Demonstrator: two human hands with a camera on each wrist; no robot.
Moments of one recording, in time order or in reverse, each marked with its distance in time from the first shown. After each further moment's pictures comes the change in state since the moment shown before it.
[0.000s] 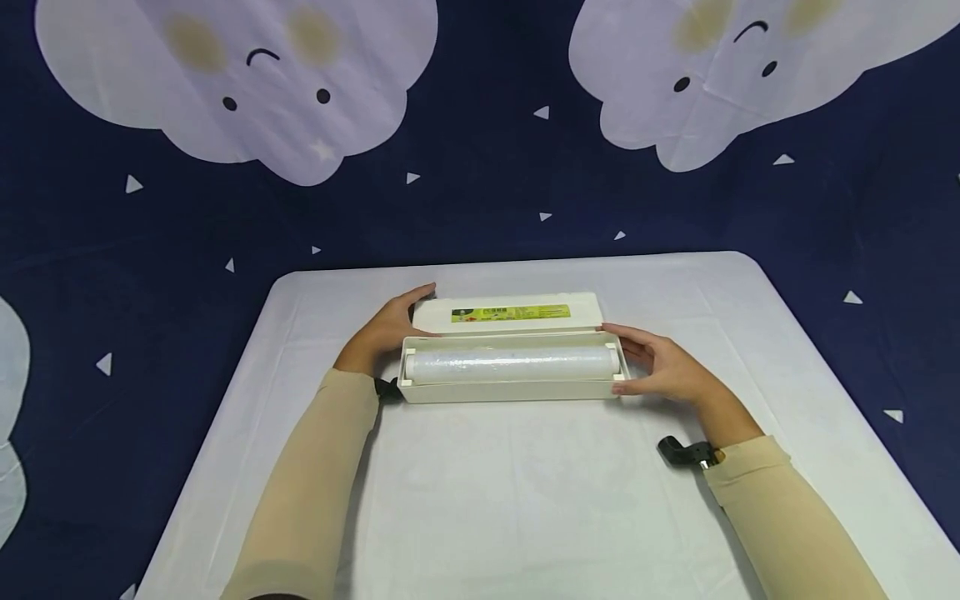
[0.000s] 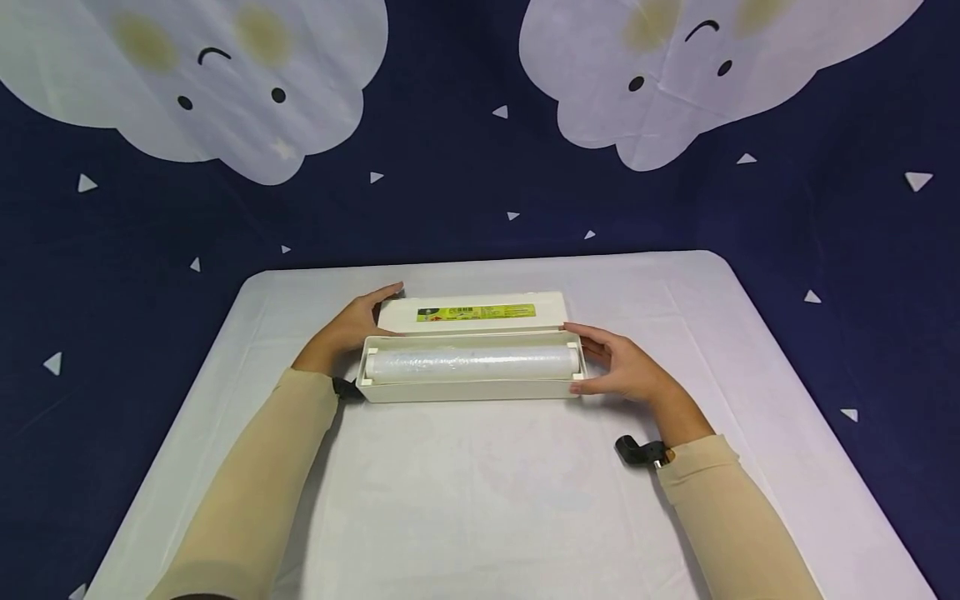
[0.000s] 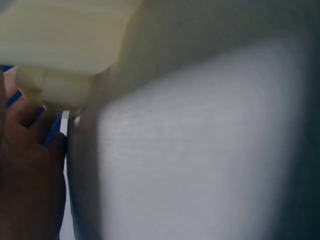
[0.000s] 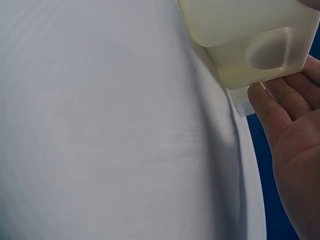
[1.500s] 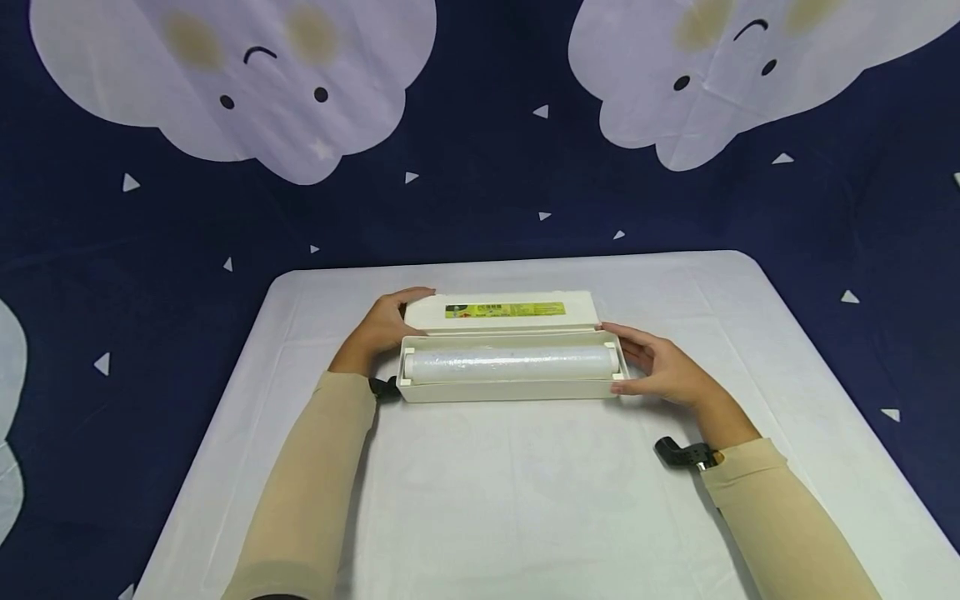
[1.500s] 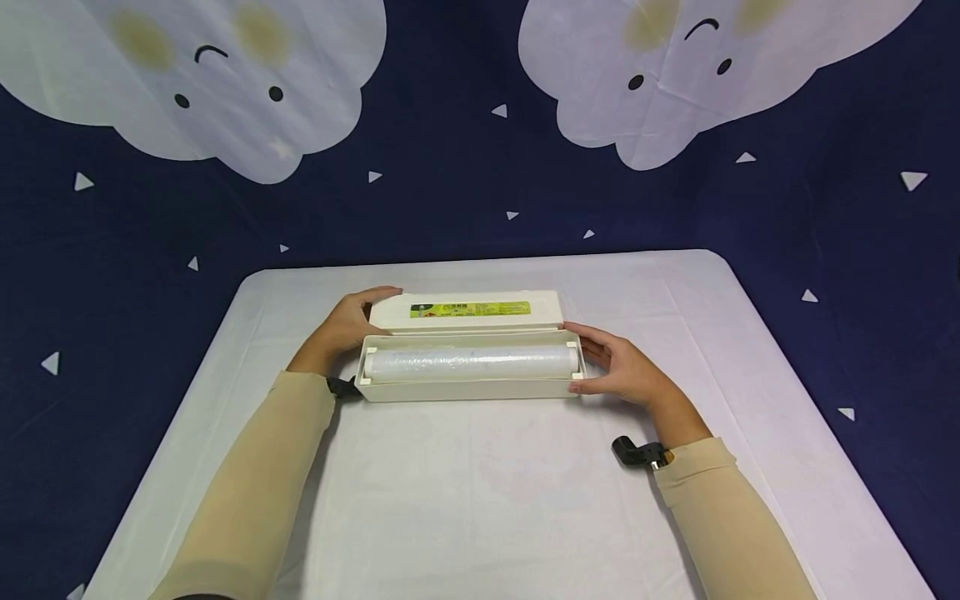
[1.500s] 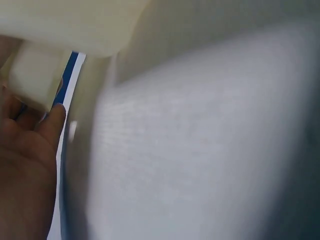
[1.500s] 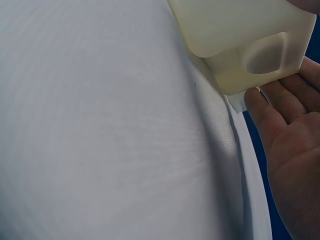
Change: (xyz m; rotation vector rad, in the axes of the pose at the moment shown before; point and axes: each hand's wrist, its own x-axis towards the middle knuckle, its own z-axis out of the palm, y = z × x) left_hand -0.005 -0.008 -0.002 -0.225 0.073 0.099; right_hand -0.003 0.005 0.004 0.052 0.014 -0.049
